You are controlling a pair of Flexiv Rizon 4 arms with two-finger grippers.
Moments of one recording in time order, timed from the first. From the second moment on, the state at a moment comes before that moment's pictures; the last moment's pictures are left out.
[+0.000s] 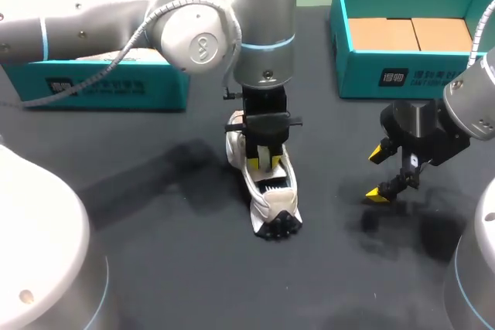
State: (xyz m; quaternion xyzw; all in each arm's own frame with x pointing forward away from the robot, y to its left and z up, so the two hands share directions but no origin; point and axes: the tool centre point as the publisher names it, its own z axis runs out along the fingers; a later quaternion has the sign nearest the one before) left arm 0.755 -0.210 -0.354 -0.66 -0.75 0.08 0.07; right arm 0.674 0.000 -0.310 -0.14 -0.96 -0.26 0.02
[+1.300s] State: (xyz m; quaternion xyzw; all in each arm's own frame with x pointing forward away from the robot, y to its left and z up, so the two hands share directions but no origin) left arm 0.753 -0.177 -0.255 -0.48 -0.86 0.12 0.11; right arm 0.674 0.000 -0.310 -0.14 -0.96 -0.26 0.02
